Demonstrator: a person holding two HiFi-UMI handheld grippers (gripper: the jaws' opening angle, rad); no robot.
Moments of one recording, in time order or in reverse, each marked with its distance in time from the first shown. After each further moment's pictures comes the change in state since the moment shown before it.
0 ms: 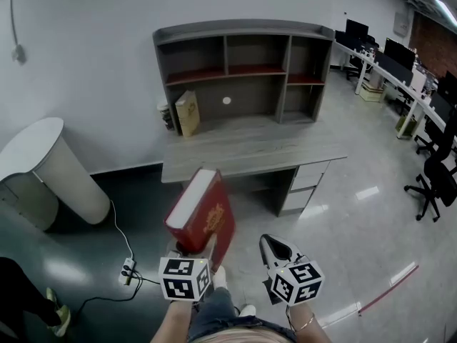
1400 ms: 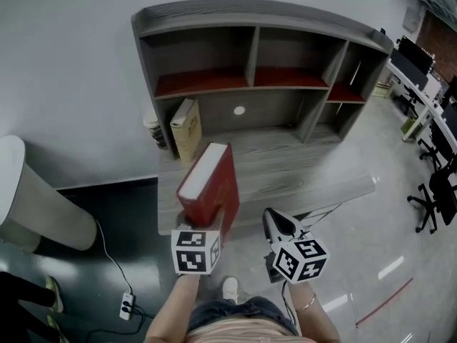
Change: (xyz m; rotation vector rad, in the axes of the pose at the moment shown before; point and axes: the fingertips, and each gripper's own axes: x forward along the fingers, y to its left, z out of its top) left arm 0.300 0.177 0.122 -0.013 0.036 -0.044; right arm 0.328 -0.101 0.113 0.038 0.015 -0.083
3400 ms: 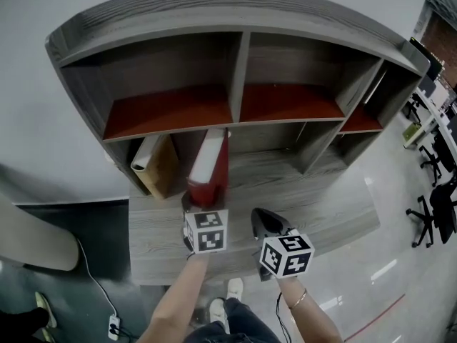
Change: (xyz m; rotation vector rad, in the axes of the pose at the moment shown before) left arm 0.267 0.045 0.069 0.064 -0.046 0.171; right arm 0.182 -0.135 0.024 0.007 0.143 -0.032
